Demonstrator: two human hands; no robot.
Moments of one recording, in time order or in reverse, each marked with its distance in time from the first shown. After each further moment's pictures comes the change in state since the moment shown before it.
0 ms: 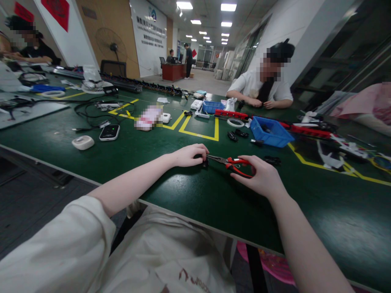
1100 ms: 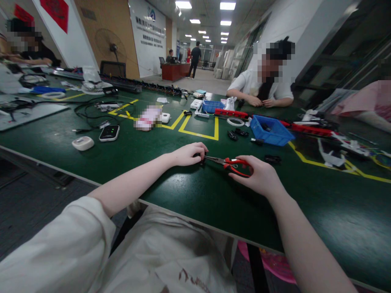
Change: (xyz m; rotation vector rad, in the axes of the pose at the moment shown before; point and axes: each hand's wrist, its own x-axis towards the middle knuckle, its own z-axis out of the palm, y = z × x) left_hand 0.000 -0.002 -0.001 0.001 0.000 -0.044; right_hand 0.002 -0.001 0.002 0.036 -0.037 -0.001
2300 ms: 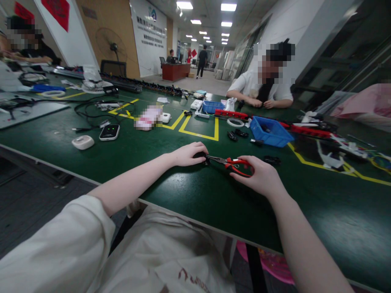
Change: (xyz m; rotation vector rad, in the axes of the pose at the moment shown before) left_hand -0.001 -0.001 0.002 0.078 0.035 0.028; right_hand -0.001 0.006 0.001 -0.026 0.001 0.044
